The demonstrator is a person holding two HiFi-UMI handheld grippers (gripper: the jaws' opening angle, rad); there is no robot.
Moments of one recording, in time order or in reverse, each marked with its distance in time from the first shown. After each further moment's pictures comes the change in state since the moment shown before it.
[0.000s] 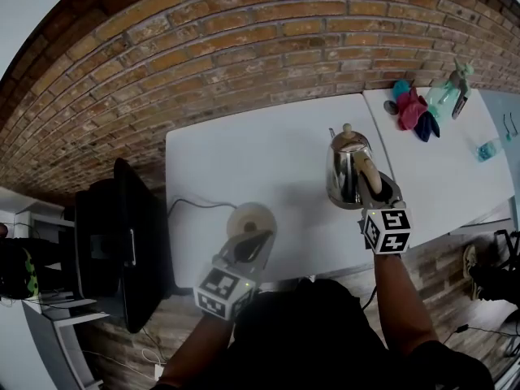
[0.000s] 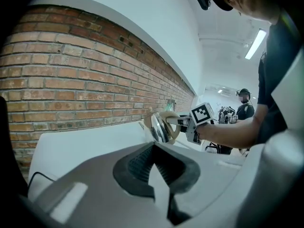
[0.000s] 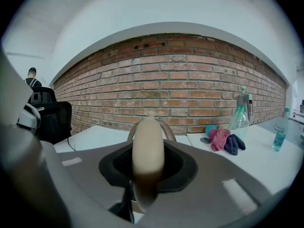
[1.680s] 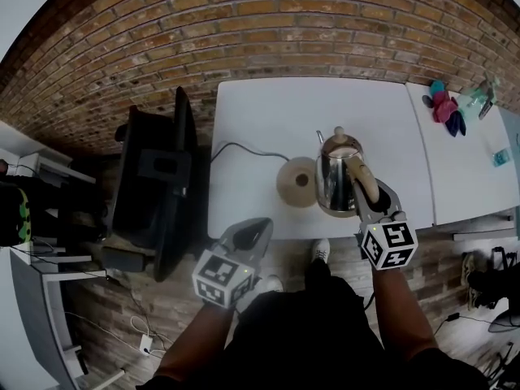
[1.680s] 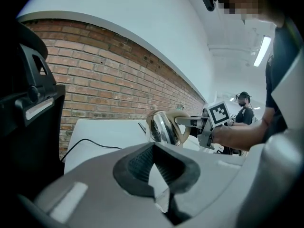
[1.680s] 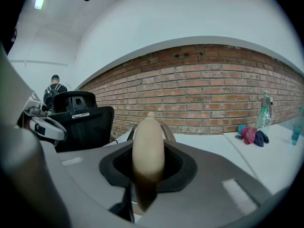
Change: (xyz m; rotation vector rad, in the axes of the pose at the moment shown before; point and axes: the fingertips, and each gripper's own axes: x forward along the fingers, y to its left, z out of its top) left arm -0.169 0.028 -0.079 -0.098 -0.069 0.127; right arm -0.079 0.219 -0.005 -0.043 -0.044 0.225
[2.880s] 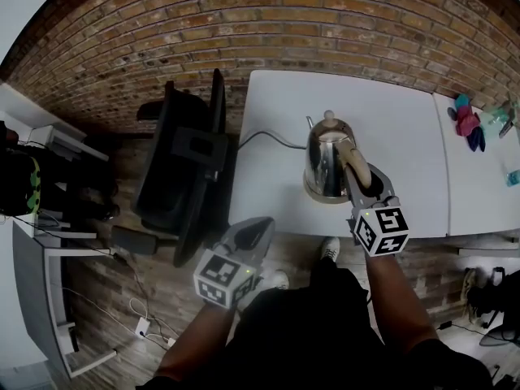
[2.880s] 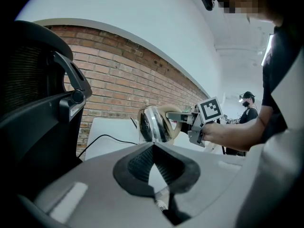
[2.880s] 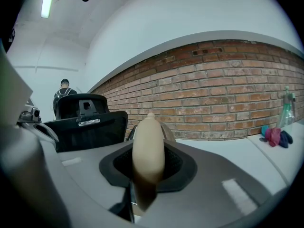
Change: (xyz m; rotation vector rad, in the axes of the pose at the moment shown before) left arm -0.053 0.031 -0.016 -0.039 0.006 0.097; right arm 0.062 0.080 0.020 -0.009 -0.045 0.136
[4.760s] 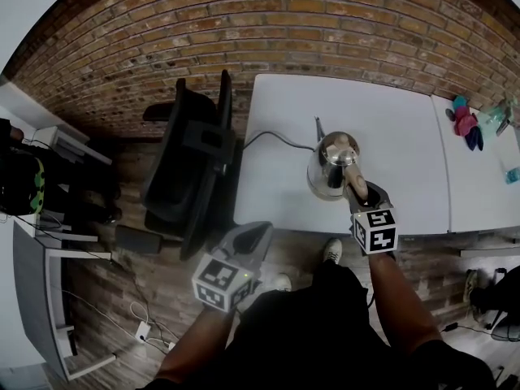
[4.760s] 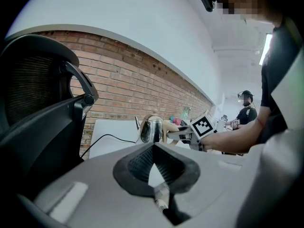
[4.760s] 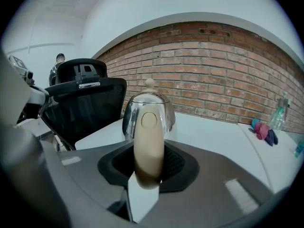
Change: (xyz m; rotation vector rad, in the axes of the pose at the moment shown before) left arm -0.034 -0.005 -0.005 0.013 -0.041 0.007; right arm -0.015 -0.004 -0.096 -0.091 0.306 -0.065
